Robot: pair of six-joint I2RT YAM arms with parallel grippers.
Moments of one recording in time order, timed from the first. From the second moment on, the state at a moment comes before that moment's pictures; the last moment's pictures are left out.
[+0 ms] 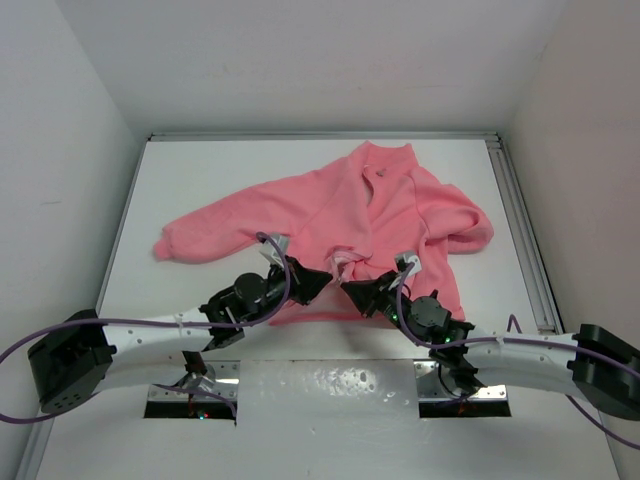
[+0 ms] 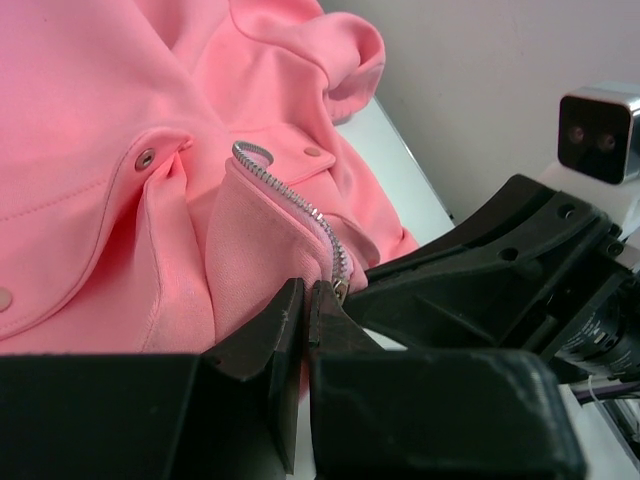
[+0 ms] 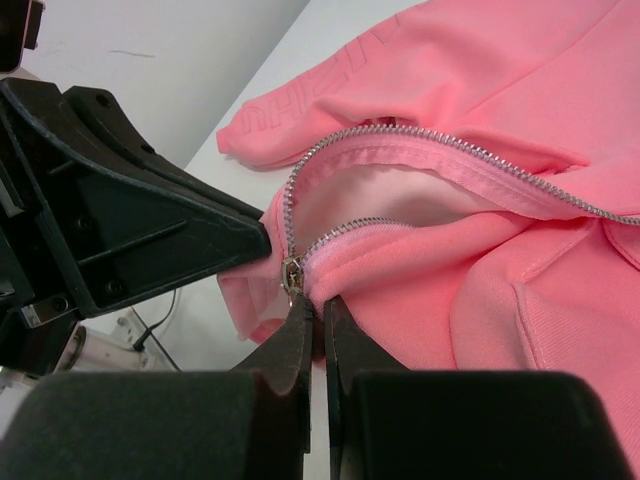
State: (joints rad) left arm -0.99 1.06 0.31 0.66 -0.16 -0.70; right arm 1.10 0.89 0.07 0.78 0.39 0.60
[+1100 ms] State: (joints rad) left arm -0.98 1.03 0.29 0.60 -0.06 -0.64; right arm 1.10 0.84 0.25 0.35 0.35 0.62
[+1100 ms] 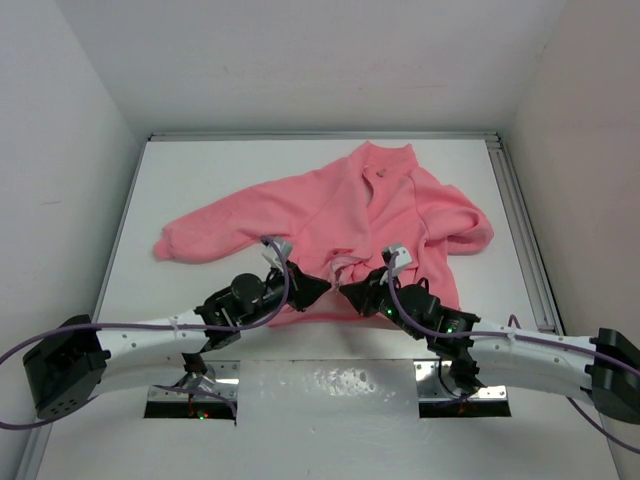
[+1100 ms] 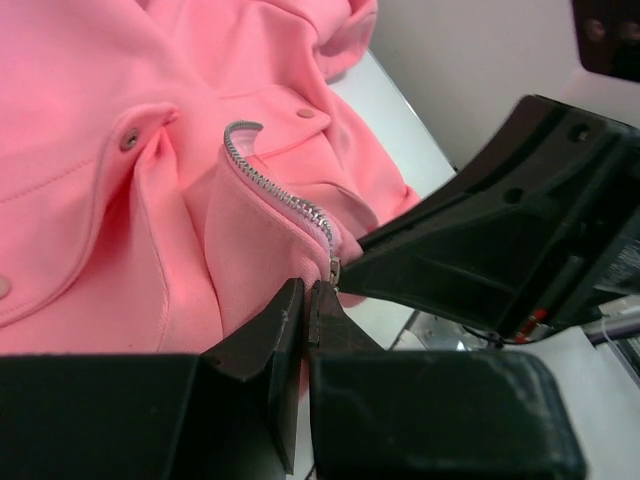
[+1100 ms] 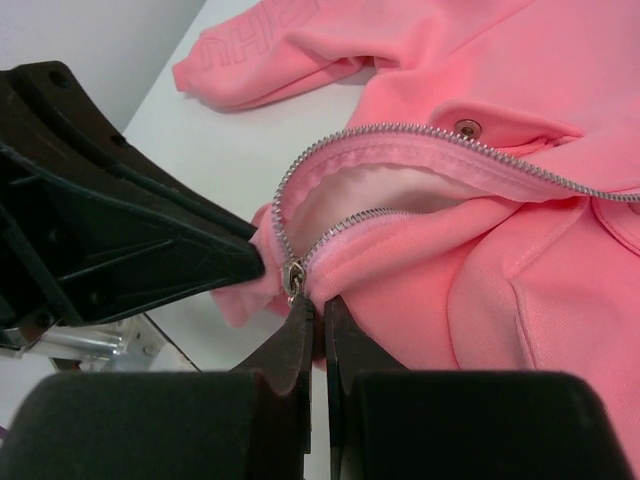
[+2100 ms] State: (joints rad) left arm -0.98 1.00 0.36 0.39 0.00 -0.65; right arm 1.10 0.86 0.36 0.15 0.33 0.52
